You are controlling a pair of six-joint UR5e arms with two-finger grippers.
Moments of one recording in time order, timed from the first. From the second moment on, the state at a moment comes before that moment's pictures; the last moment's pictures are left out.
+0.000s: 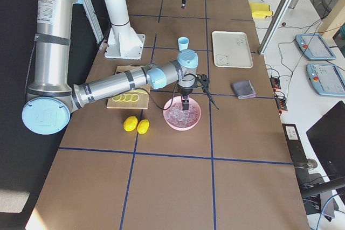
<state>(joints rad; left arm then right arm) -0.81 -1.68 -1.83 -2.13 -2.29 -1.07 1.17 -1.68 1.98 -1.48 2.30 0.44</state>
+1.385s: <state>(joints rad) -0.52 -2.26 -1.59 -2.08 -1.98 -1.44 1.17 -1.68 1.98 -1.48 2.30 0.44</state>
